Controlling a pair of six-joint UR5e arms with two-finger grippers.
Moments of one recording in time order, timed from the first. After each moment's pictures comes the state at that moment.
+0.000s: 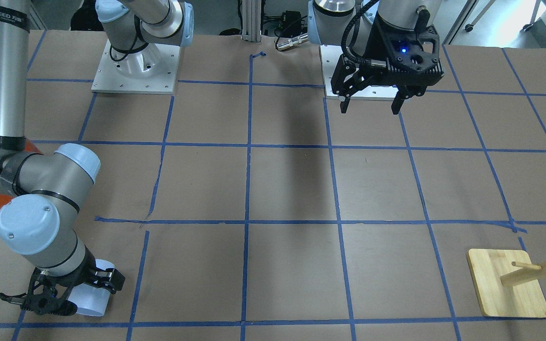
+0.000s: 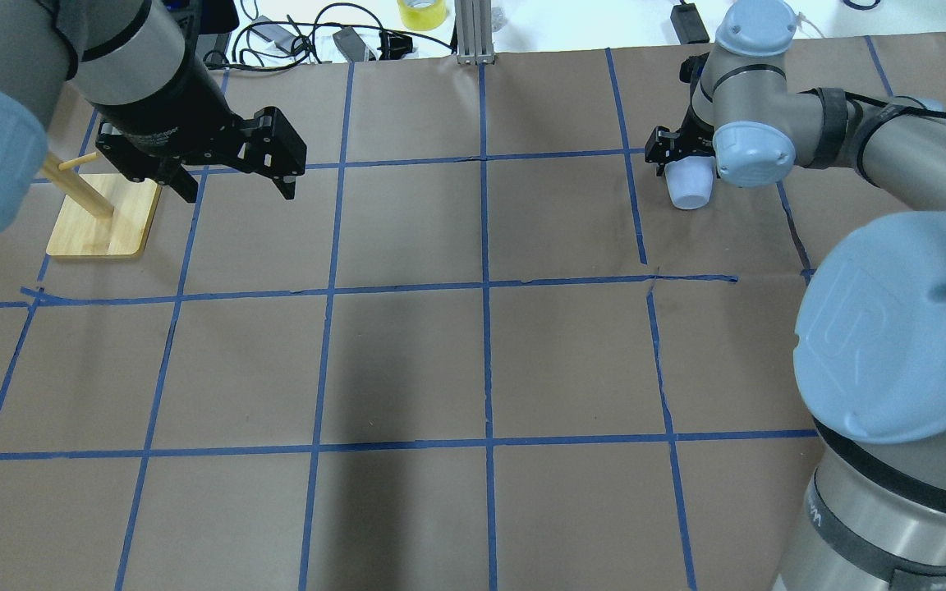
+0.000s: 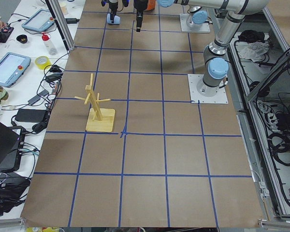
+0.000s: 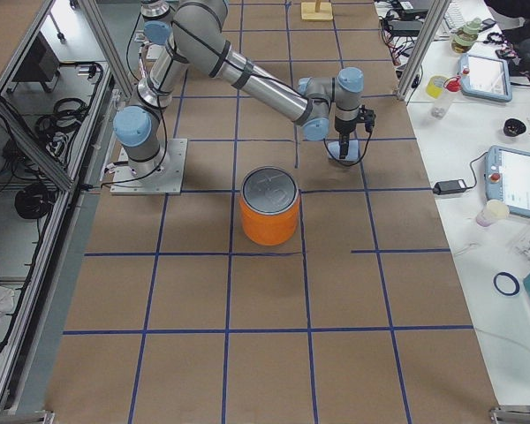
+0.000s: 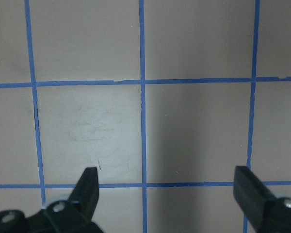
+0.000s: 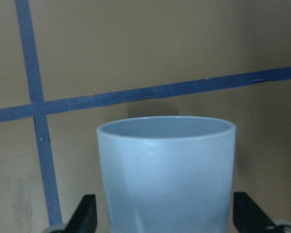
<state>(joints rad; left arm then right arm) -1.64 -1.51 -1.58 -1.52 1.59 -0.07 1.46 -0.93 1.53 -2.30 -1.62 0.02</state>
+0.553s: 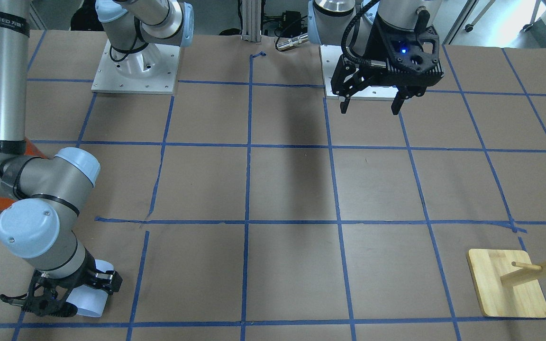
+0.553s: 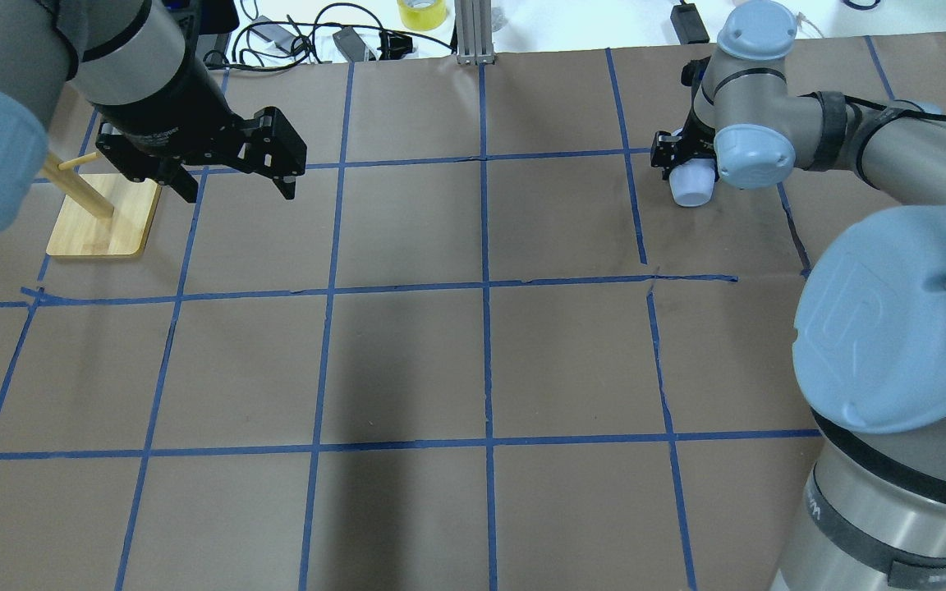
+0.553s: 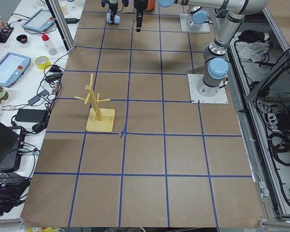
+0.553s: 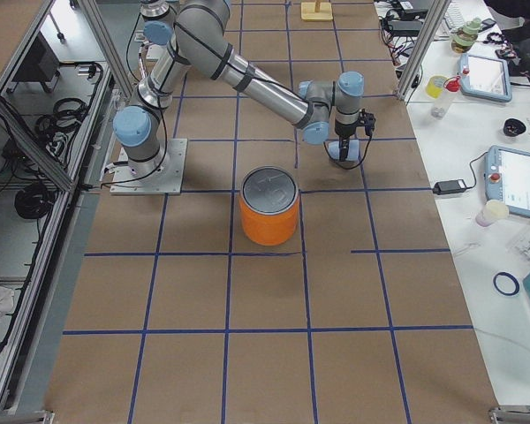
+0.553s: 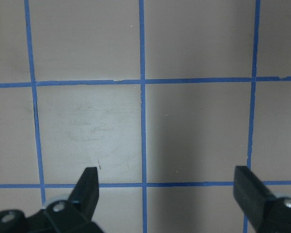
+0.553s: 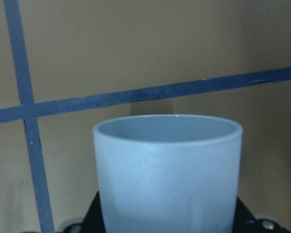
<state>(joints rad) -1.64 -1.51 -1.58 -1.52 1.59 -0.07 1.46 -0.93 1.52 -2.30 -1.62 0.02</state>
